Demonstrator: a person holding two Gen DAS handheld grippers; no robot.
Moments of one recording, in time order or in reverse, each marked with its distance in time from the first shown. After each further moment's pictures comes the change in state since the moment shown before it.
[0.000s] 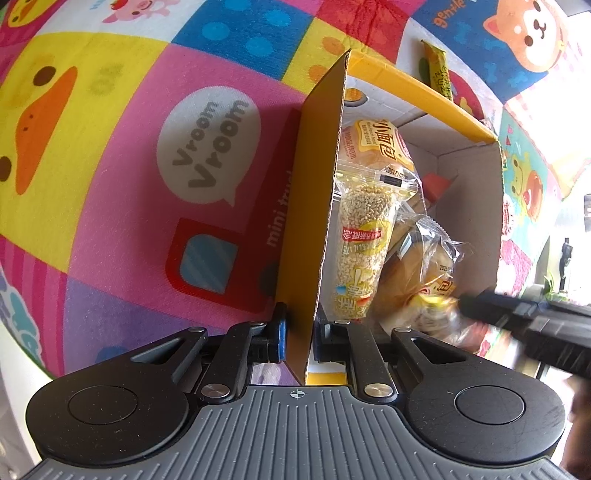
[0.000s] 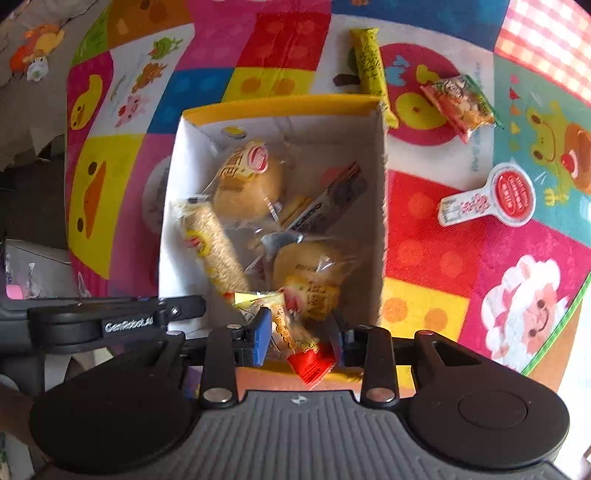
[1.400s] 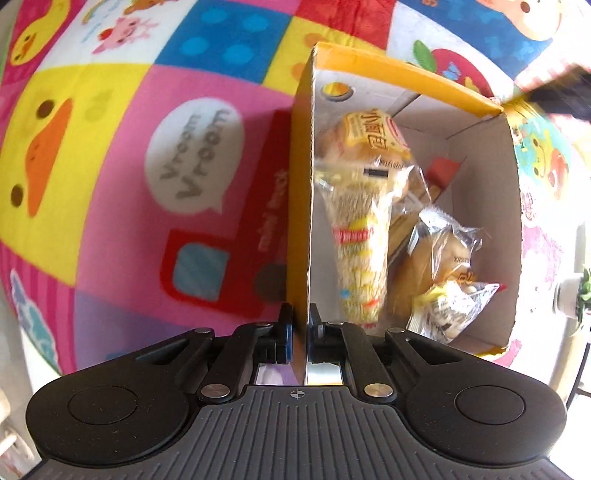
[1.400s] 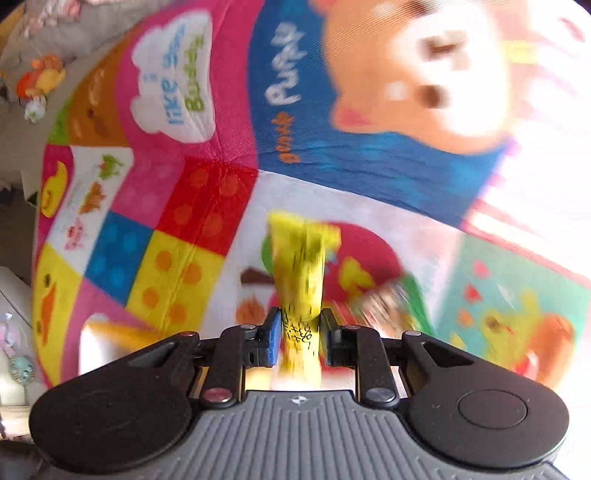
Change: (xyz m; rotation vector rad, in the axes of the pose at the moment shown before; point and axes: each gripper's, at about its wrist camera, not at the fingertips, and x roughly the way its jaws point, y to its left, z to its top) left arm 0.018 -0.041 -0.003 0.077 -0.023 0.151; right arm -0.018 -0.084 0.119 -0.082 -0.197 -0.001
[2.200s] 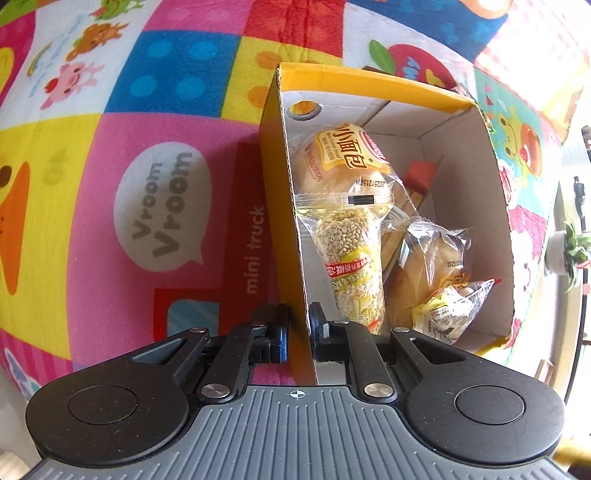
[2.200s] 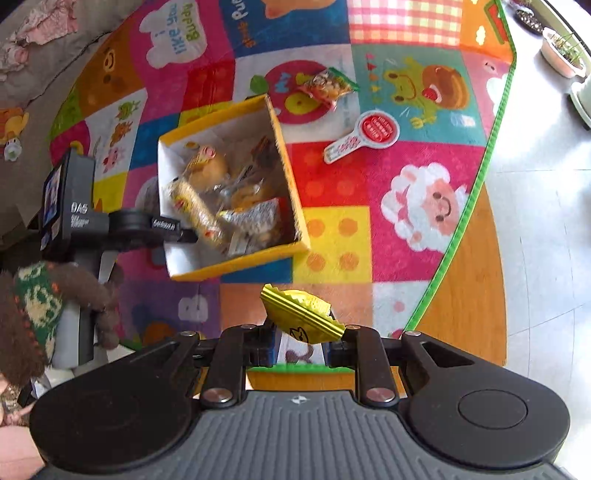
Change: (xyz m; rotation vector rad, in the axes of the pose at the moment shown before) left arm 0.002 0.007 0.017 0.175 -0.031 -0.076; right arm -0.127 0.087 -0.228 0.320 0.125 -0.055
